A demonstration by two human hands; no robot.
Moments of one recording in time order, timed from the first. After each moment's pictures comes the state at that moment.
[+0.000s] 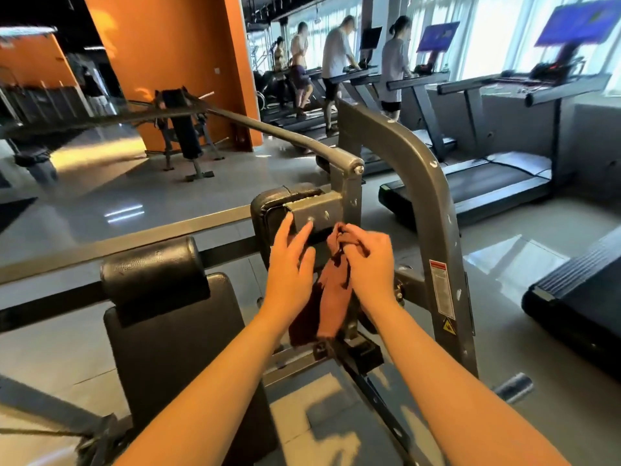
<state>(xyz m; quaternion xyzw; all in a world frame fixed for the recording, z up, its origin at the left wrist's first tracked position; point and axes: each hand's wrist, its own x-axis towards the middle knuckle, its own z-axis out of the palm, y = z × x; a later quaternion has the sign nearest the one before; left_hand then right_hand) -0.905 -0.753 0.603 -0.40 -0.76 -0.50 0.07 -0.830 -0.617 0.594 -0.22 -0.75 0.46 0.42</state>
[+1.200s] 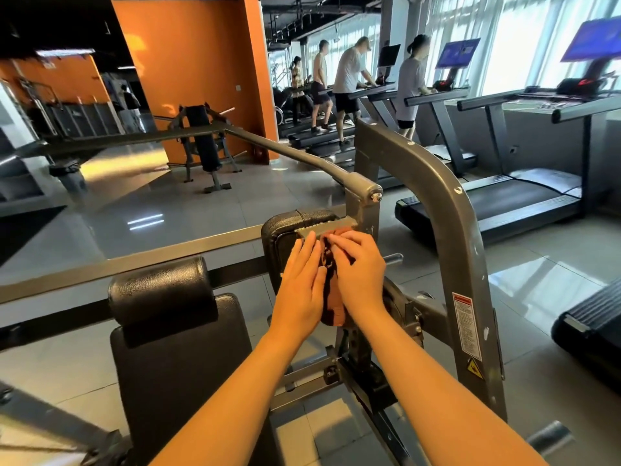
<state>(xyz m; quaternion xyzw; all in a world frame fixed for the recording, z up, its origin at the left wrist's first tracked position) -0.940 -0.733 0.593 -0.43 -0.78 -0.44 0.12 -0.881 -0.624 0.619 -0.16 -0.75 0.42 0.48</state>
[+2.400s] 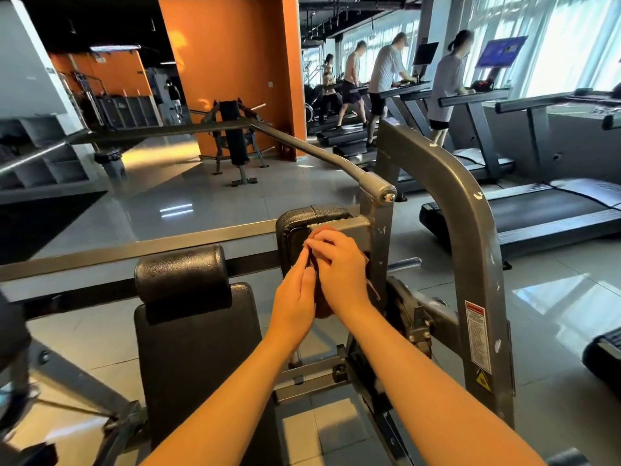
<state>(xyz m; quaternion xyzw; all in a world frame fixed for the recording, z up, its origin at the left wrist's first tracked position) -0.919 -0.754 0.586 -0.30 -0.76 -0.57 0.02 -0.893 -0.642 0.624 -0.04 -0.82 0.37 0.44</state>
